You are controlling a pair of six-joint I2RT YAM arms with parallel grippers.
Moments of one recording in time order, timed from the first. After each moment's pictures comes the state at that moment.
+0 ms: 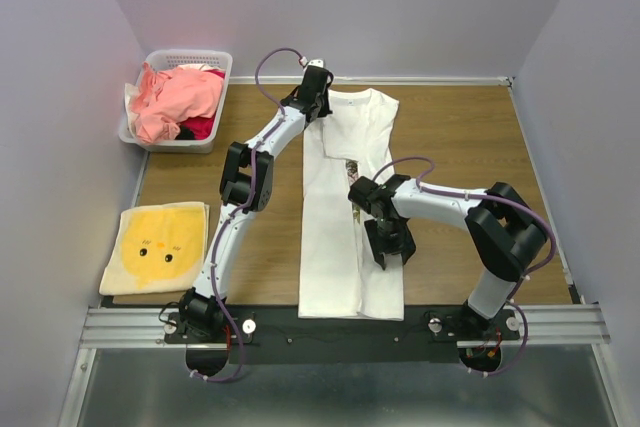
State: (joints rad) left arm -0.40 2.65 2.38 -0.34 -0.14 -0.40; right arm 0.80 1.75 1.05 -0.98 0.06 0.58
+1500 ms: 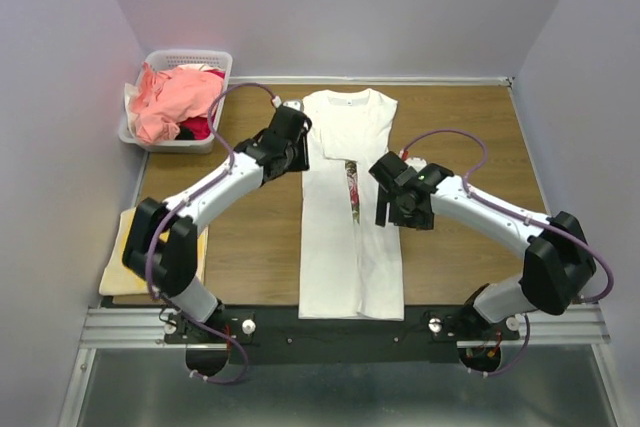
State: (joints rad) left arm -0.49 1.68 1.32 -0.42 -0.16 -0.44; right arm 0.74 1.49 1.08 -0.95 0.33 0.80
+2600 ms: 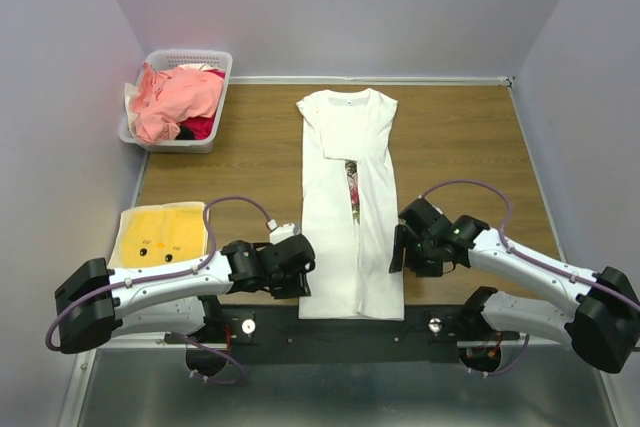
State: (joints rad) left arm -1.17 1.04 0.56 -0.63 -0.07 -1.22; right arm 0.75 1.07 0.60 -0.77 0.03 0.86
